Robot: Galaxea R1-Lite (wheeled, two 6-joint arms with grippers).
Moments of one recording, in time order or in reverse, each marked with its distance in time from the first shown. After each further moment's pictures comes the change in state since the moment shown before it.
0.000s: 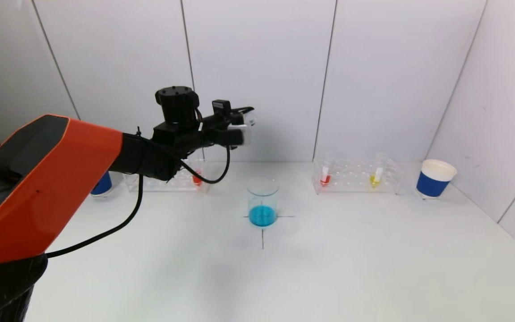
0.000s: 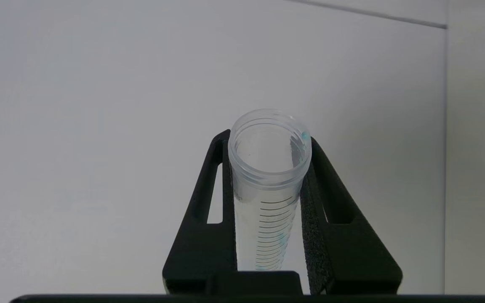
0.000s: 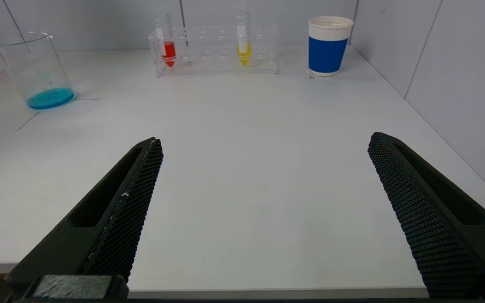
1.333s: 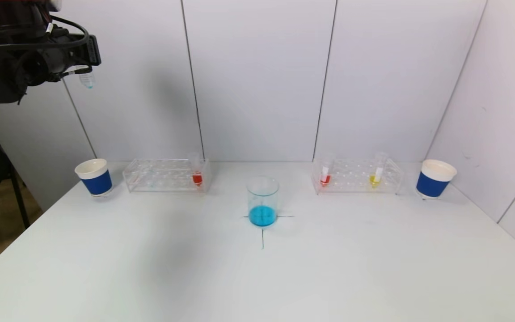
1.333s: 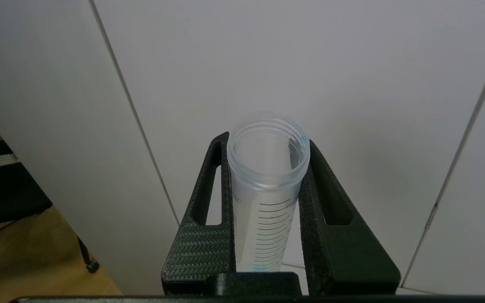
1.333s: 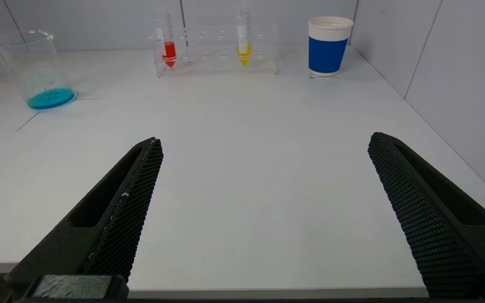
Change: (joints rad) left arm 0.399 -0.348 -0.138 0.467 0.713 -1.217; right arm 0.000 0.000 0.000 0.000 0.000 0.000
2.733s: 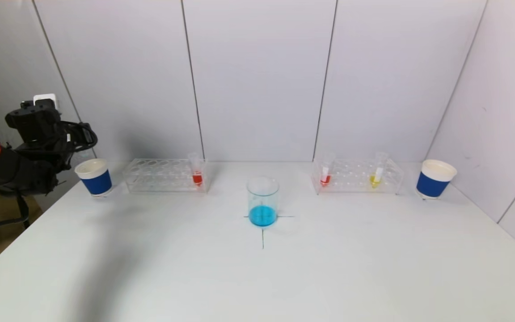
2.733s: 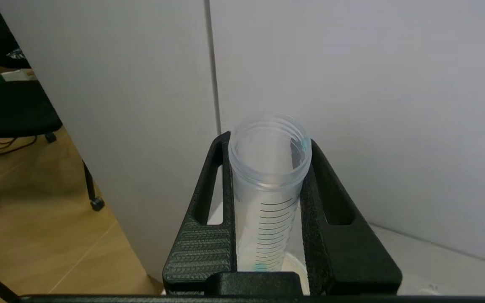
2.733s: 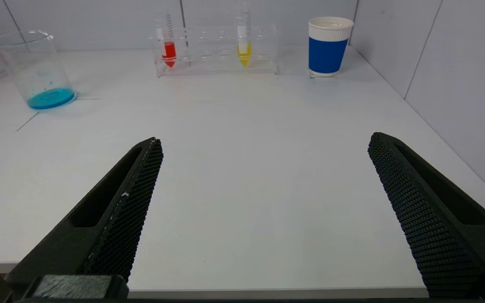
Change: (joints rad) left arm 0.210 0.288 0.452 -0.655 -0.082 -0.109; right arm 0.000 0.000 0.000 0.000 0.000 0.000
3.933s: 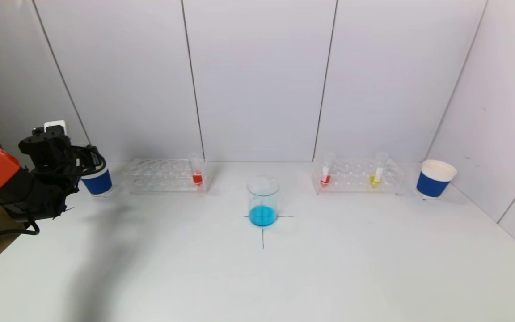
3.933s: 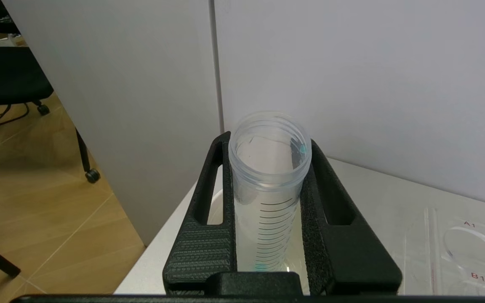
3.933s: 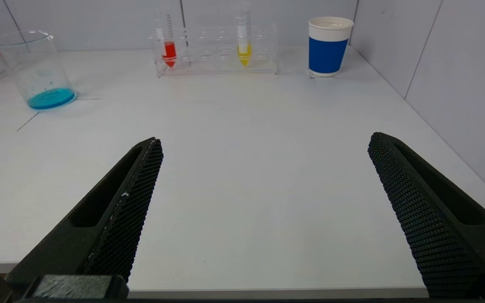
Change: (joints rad) left arm 0.000 0.069 0.146 -0.149 -0.003 -0.019; right arm 0.000 0.000 0.000 0.000 0.000 0.000
